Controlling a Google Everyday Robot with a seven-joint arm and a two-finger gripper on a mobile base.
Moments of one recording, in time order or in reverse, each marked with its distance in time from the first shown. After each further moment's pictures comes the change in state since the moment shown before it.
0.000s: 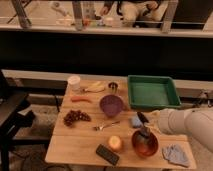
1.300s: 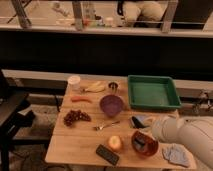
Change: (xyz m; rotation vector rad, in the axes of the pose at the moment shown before) arm -0.014 0.033 0.008 0.006 -0.012 0.122
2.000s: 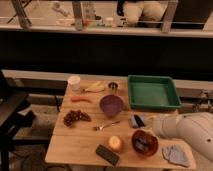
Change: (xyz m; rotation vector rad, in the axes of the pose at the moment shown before) arm 0.024 -0.014 0.029 -0.032 0.018 0.072
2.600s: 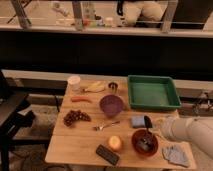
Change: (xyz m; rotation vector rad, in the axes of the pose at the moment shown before) arm 0.029 -0.015 -0.009 0.025 0.028 0.061
